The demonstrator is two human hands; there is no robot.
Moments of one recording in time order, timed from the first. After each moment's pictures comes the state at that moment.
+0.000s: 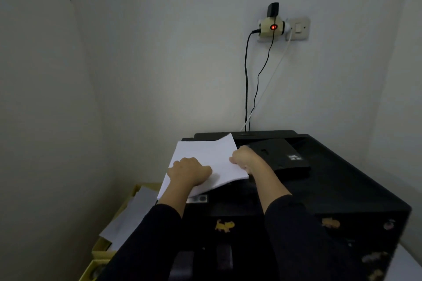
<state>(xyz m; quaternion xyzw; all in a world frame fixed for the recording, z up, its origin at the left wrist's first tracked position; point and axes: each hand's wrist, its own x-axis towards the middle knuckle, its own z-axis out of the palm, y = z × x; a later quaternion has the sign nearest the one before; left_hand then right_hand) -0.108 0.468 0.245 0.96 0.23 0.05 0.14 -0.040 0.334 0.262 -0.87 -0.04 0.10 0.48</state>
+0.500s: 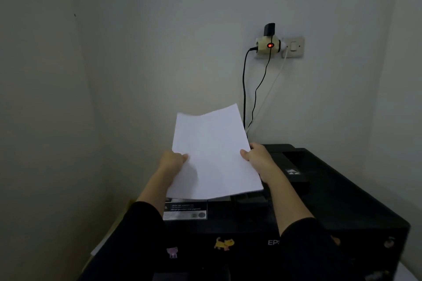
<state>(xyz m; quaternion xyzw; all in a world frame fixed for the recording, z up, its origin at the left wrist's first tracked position) -0.096 0.506 0.286 0.78 0.25 0.18 0.55 -0.035 0.302 0.284 -0.79 -0.10 0.03 0.61</state>
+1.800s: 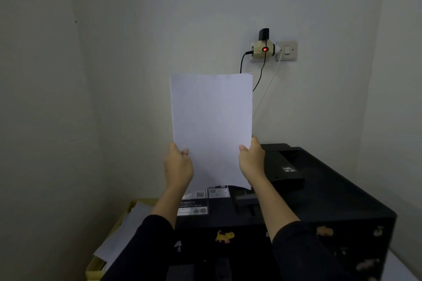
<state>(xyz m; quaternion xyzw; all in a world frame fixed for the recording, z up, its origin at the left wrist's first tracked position) -0.131 0.465 0.284 0.77 0.19 0.36 0.48 -0.070 0.325 0.280 -0.76 -0.07 -0.17 0.63</state>
